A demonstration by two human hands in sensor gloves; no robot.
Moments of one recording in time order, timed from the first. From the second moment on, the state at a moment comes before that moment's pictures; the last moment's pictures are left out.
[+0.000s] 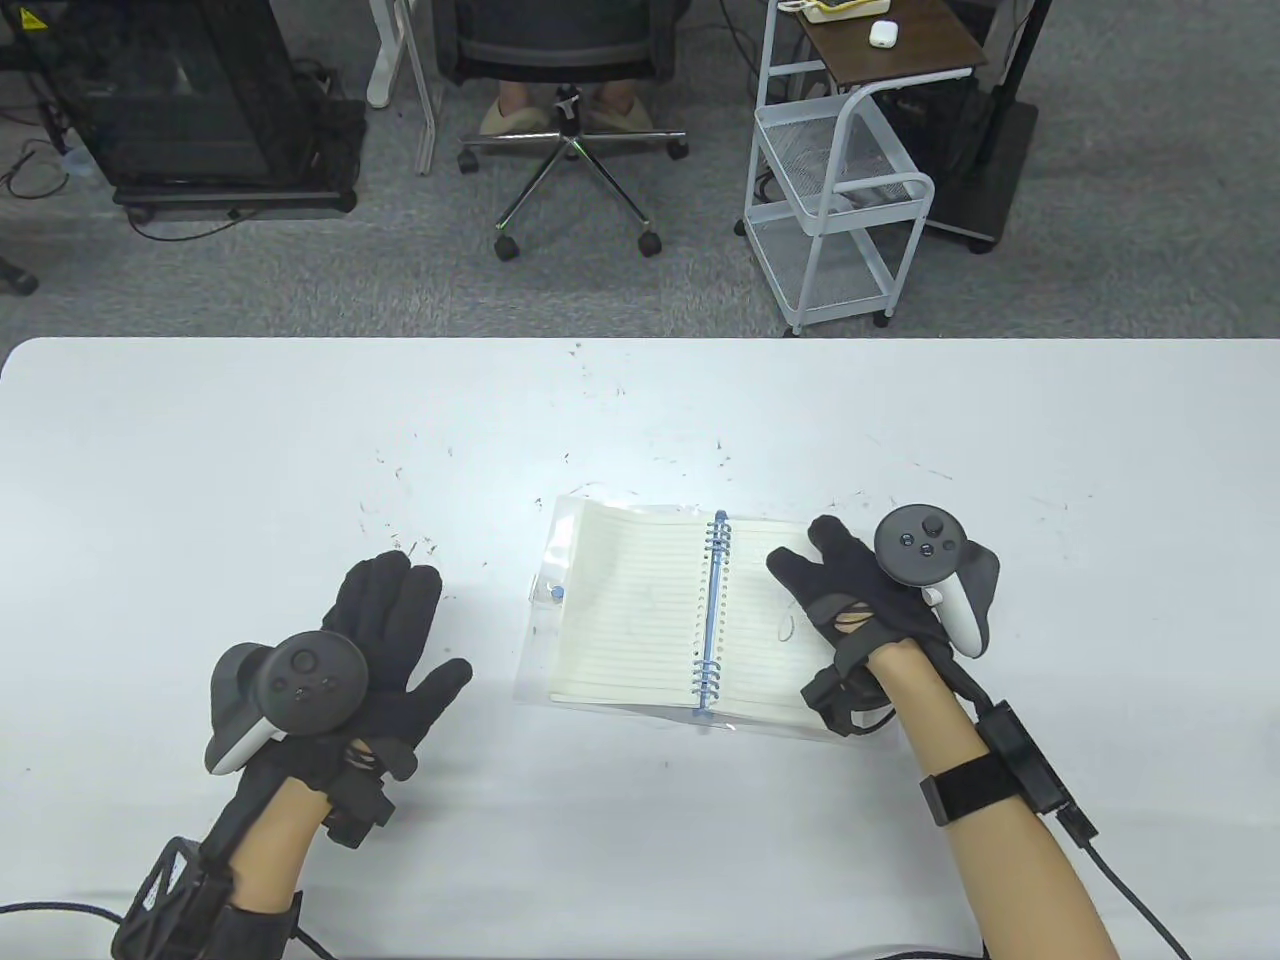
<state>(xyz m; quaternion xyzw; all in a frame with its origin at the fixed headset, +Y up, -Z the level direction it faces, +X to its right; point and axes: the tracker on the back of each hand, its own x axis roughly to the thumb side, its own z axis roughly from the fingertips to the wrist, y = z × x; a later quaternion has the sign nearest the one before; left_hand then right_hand) -0.272 -0.661 -0.247 0.00 -0.18 0.22 0.96 0.198 -0.715 -0.335 -0.03 0.08 0.92 0.38</state>
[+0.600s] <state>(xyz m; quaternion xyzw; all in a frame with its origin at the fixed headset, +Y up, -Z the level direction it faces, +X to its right) -0.270 -0.665 -0.249 -0.01 -0.17 0.21 0.96 0.179 -0.780 -0.333 0.02 0.25 0.96 0.12</state>
